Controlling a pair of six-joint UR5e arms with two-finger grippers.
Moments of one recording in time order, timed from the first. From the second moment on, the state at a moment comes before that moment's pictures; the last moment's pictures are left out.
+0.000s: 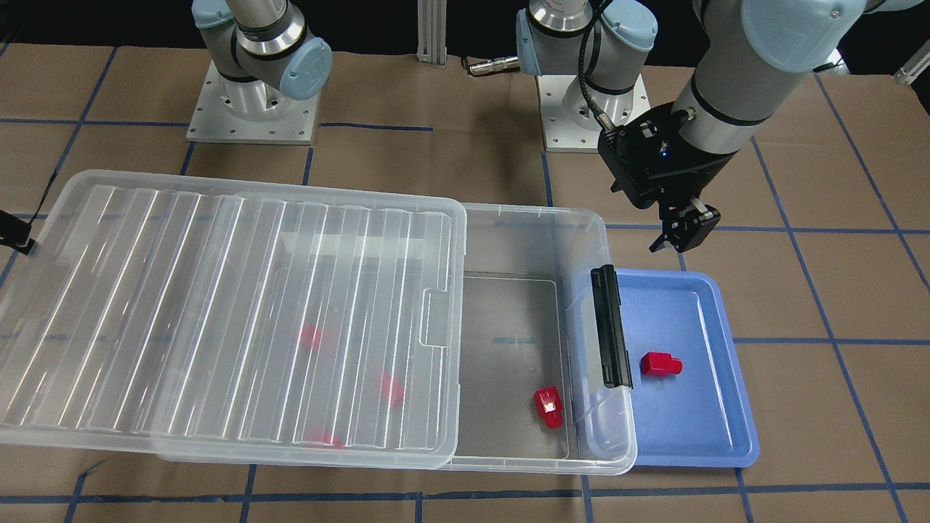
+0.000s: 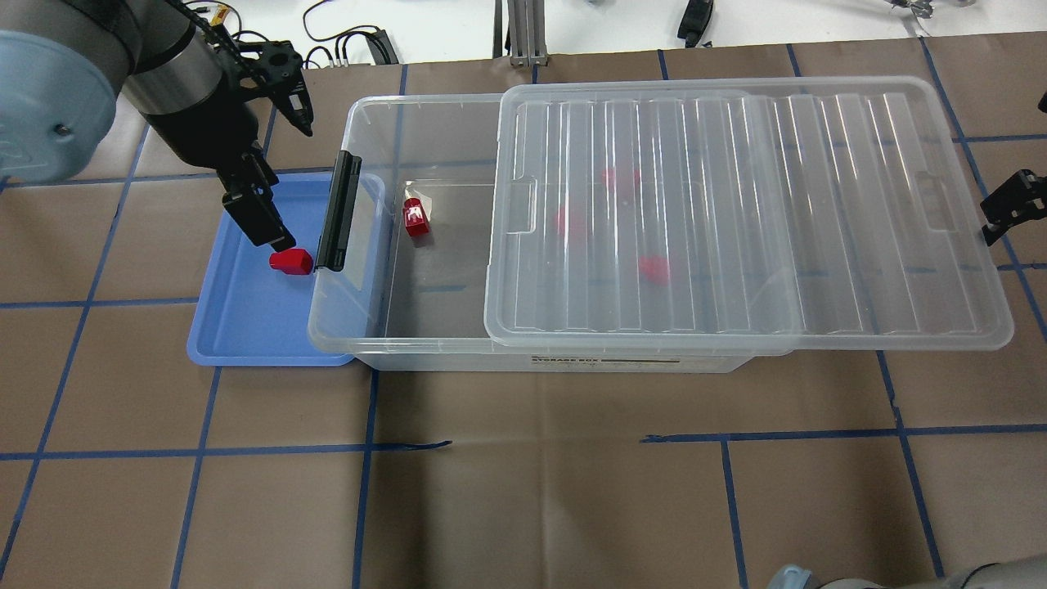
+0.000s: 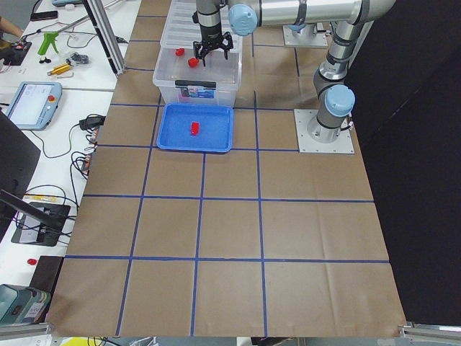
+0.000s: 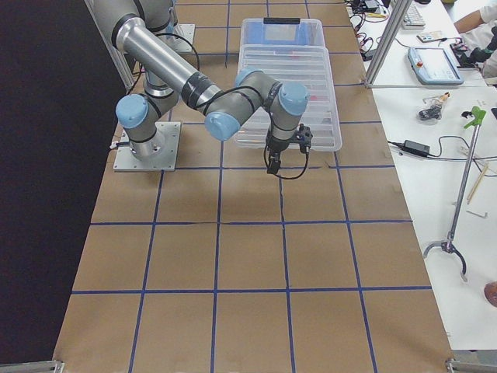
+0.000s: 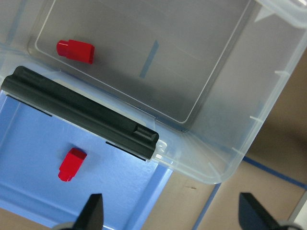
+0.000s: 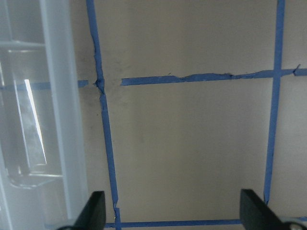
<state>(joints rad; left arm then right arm) -1.53 -1.63 -1.58 -1.58 1.55 1.10 0.96 -1.38 1.71 -1.77 -1.60 -0.56</state>
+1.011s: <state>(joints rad) -1.56 -1.55 -1.57 -1.55 1.56 0.03 1.09 -1.42 1.76 -1.77 -1.54 -0.53</state>
